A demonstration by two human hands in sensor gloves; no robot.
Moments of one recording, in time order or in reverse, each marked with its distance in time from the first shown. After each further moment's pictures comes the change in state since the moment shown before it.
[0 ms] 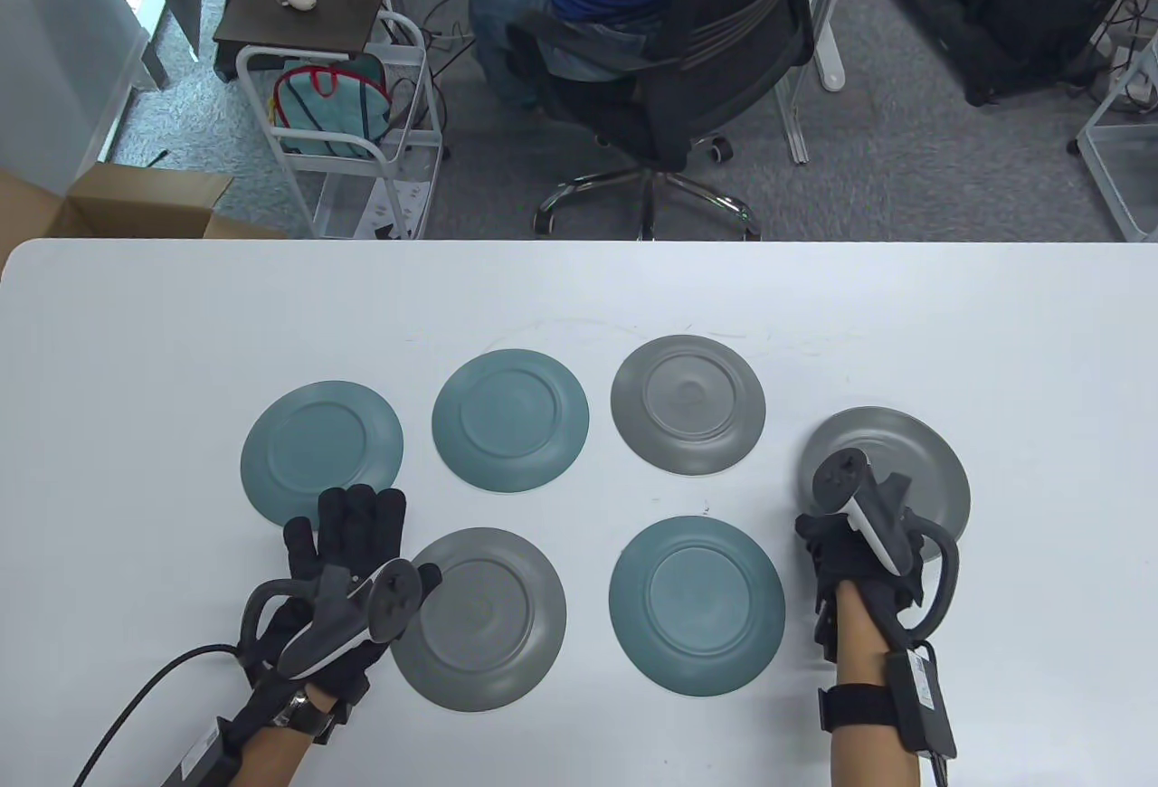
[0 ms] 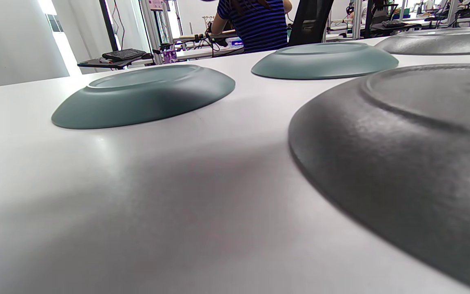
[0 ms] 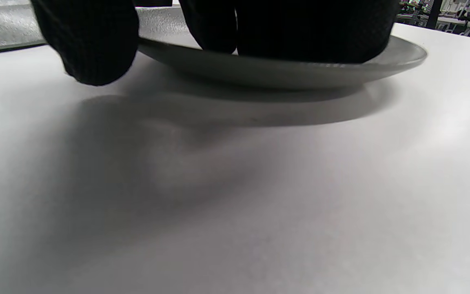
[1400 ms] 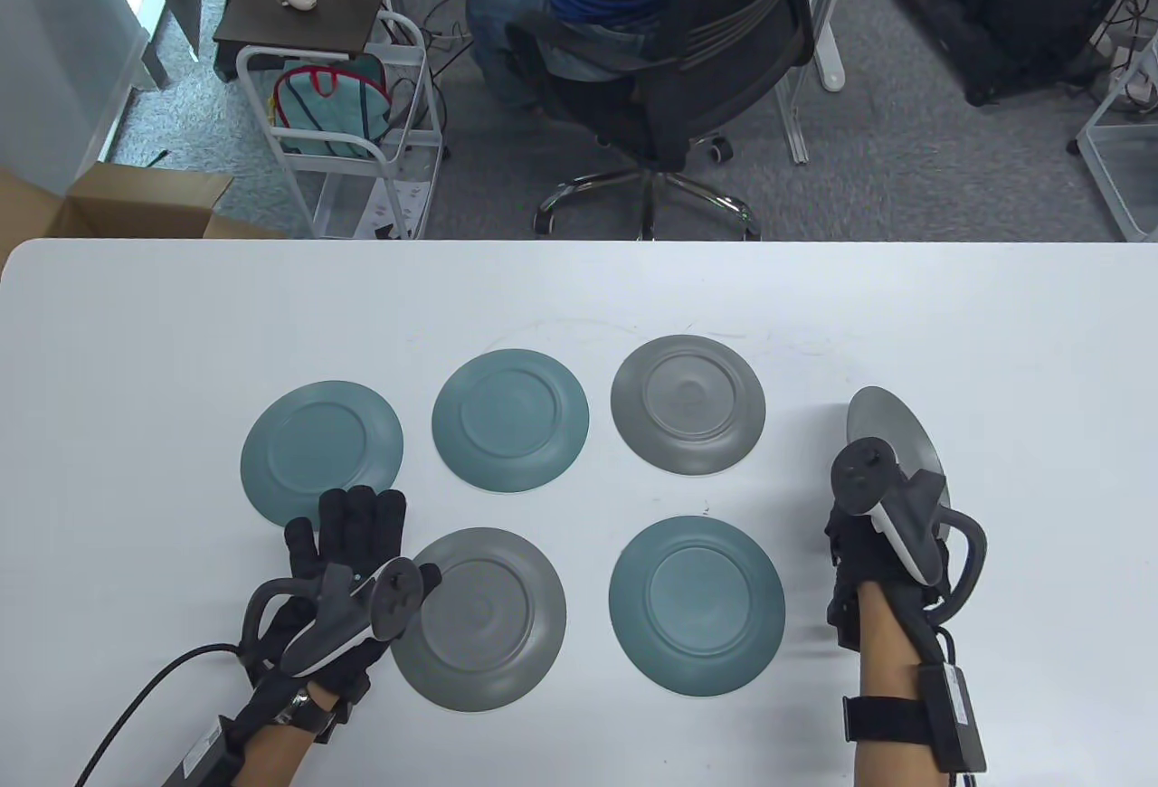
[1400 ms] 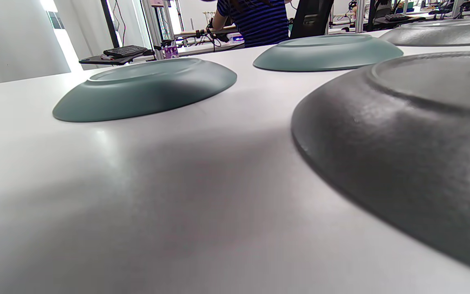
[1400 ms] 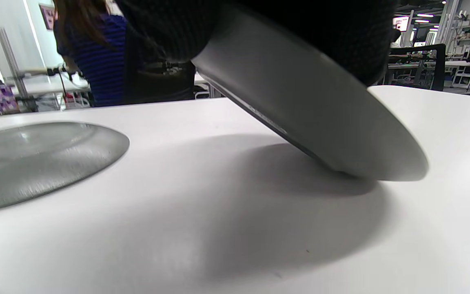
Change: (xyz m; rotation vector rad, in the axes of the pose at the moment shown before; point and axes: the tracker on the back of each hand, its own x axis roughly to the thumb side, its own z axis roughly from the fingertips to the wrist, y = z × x) left_hand -0.001 -0.002 -0.002 -0.014 0.009 -0.007; right_hand -0.010 -0.061 0.032 -0.230 -0.091 -0.175
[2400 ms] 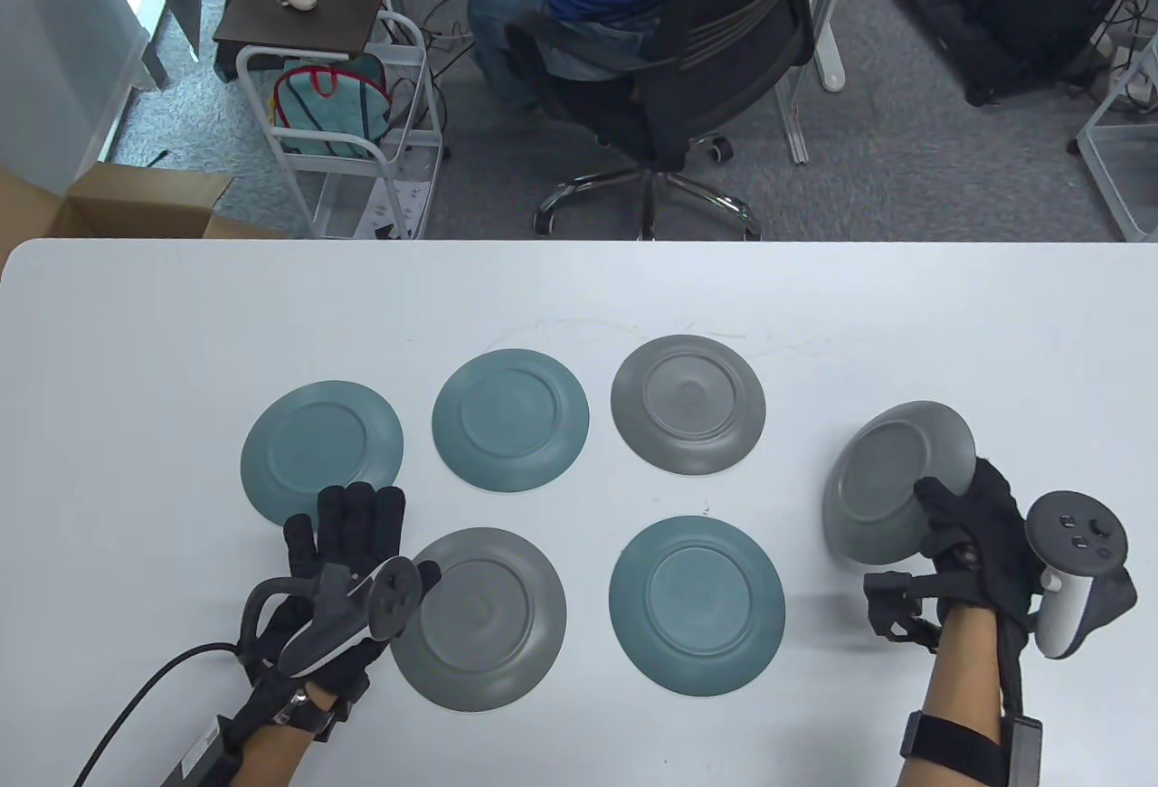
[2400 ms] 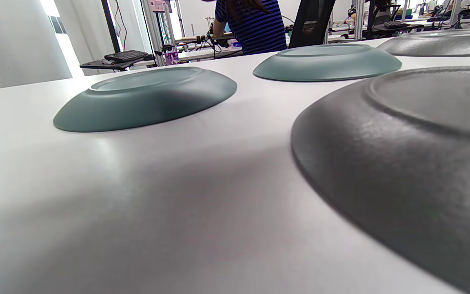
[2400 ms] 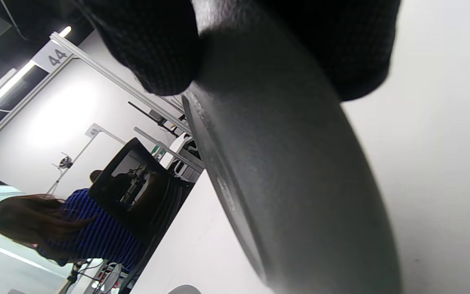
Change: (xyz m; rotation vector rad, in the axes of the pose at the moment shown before) left_hand 0.000 0.005 0.001 0.019 -0.001 0.006; right_hand -0.103 -0.017 0.009 -0.042 0.311 -0.822
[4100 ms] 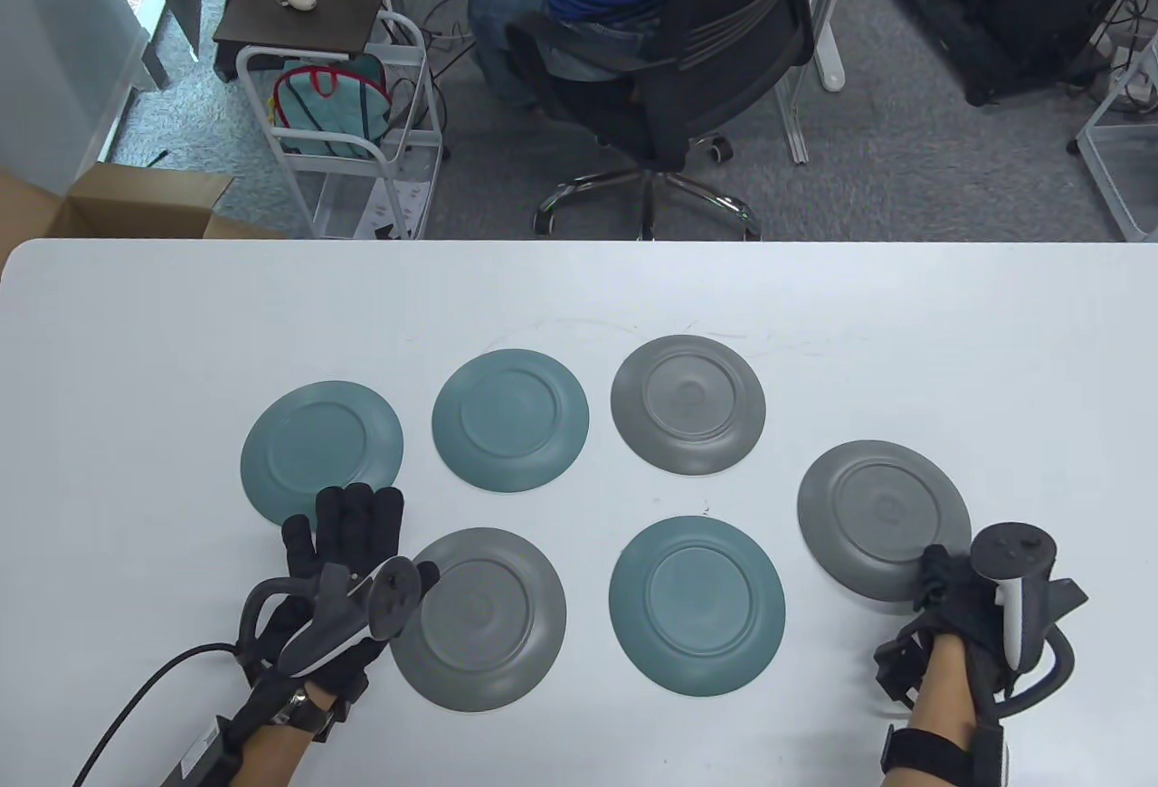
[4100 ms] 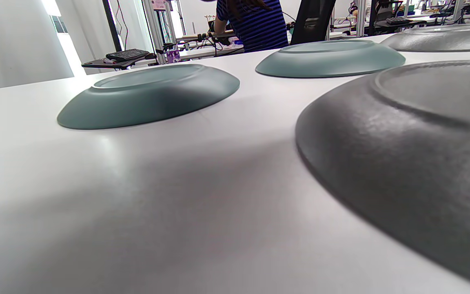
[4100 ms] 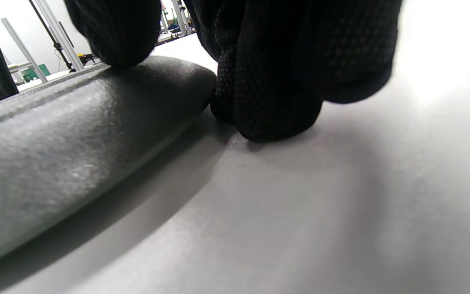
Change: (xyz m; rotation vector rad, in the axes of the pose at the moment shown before) left_hand 0.000 -0.001 0.000 -0.010 0.006 -0.008; right_hand -0.061 0.025 -0.007 -0.081 0.238 0.598
